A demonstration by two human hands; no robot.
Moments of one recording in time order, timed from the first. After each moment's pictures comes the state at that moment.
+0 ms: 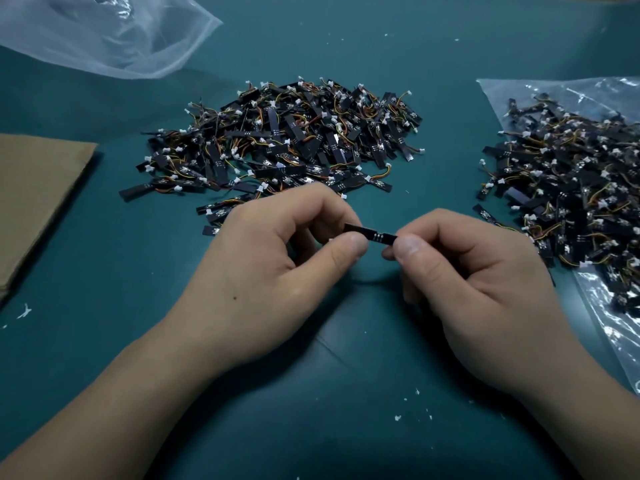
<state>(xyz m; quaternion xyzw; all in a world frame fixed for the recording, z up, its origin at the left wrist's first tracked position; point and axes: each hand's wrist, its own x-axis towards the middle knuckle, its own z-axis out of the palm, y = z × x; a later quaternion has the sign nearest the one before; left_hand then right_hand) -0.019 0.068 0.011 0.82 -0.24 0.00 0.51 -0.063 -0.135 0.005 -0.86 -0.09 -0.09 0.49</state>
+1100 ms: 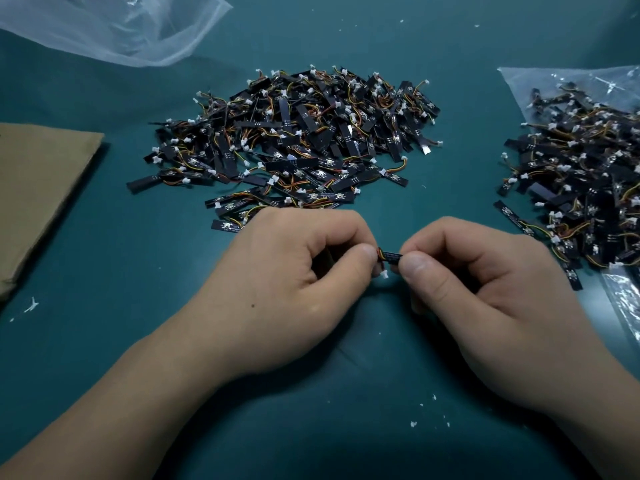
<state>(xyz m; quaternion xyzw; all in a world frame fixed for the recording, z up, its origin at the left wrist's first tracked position) -0.021 0.066 0.013 0.85 -0.25 -0.04 0.46 -0.064 -0.135 0.006 -0.88 -0.11 -0.06 0.45</state>
